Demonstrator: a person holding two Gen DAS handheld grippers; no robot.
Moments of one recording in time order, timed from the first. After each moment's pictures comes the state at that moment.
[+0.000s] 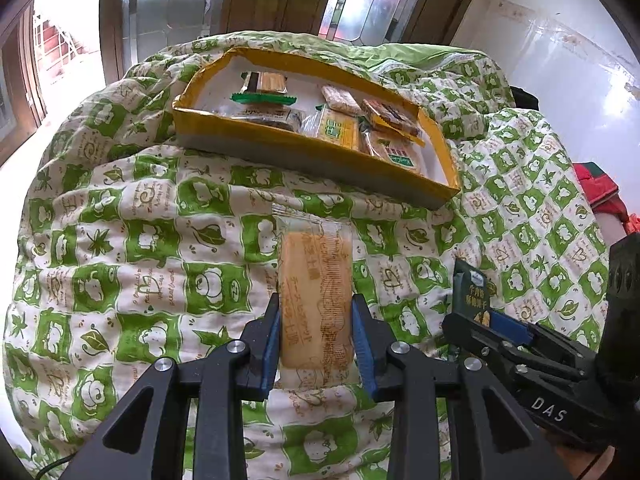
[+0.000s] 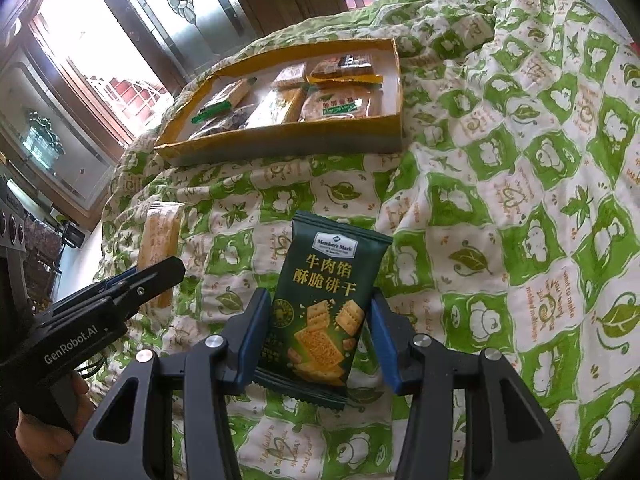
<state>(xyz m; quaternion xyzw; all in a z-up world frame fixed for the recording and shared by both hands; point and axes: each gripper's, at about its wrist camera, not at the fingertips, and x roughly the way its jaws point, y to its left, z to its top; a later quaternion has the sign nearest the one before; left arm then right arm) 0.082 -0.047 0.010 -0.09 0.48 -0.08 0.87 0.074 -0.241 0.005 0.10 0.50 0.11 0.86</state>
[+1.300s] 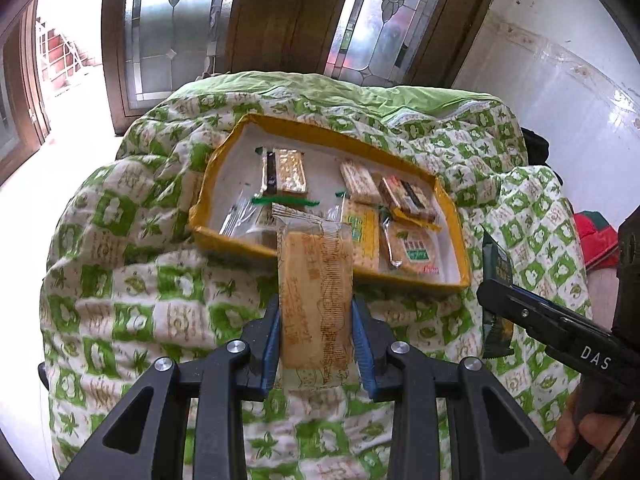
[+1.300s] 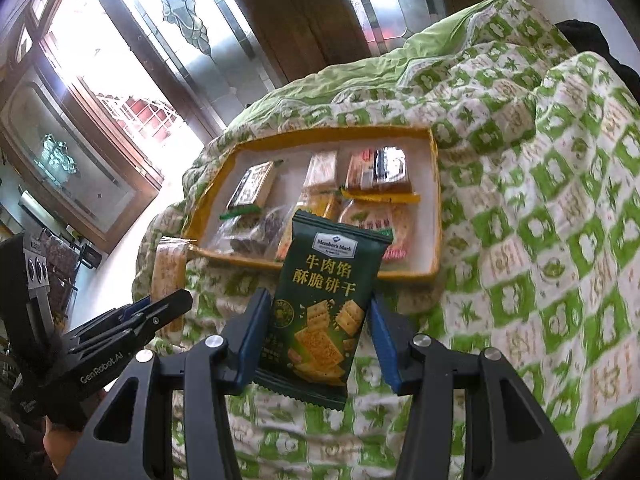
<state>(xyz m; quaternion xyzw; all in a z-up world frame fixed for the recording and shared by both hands) 0.154 -0.020 0.065 -0.10 0.46 -0.08 0.88 0.157 -0.237 0.075 0.11 0.46 0.13 0.87</state>
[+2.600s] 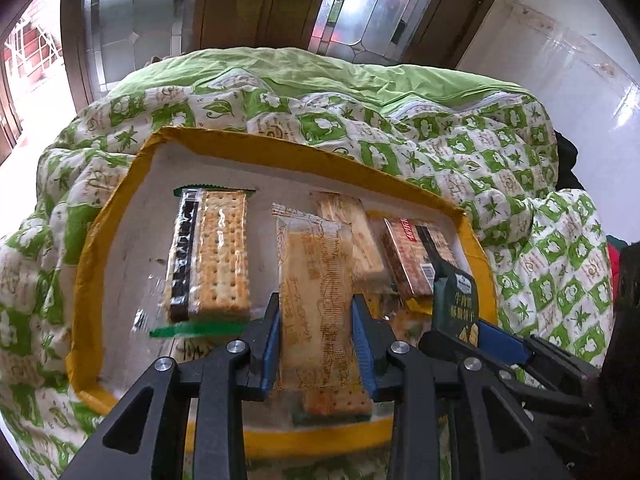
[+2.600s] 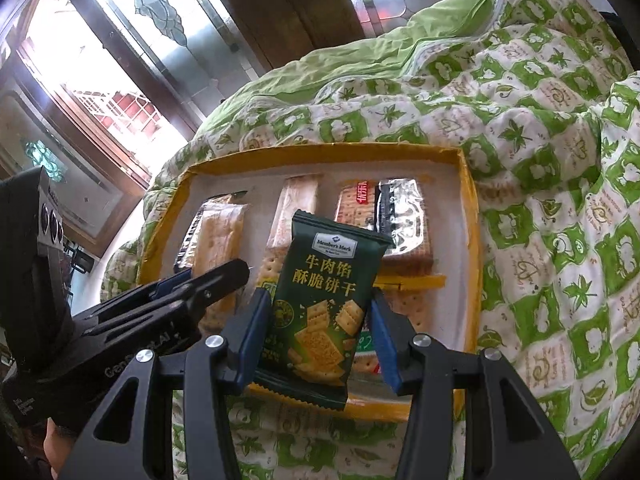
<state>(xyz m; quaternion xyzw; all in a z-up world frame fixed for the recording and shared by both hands) 0.293 -0.058 0.023 -0.10 0.50 -0.10 0.86 0.269 -0.229 0.032 0.12 0.49 0.12 0.85</state>
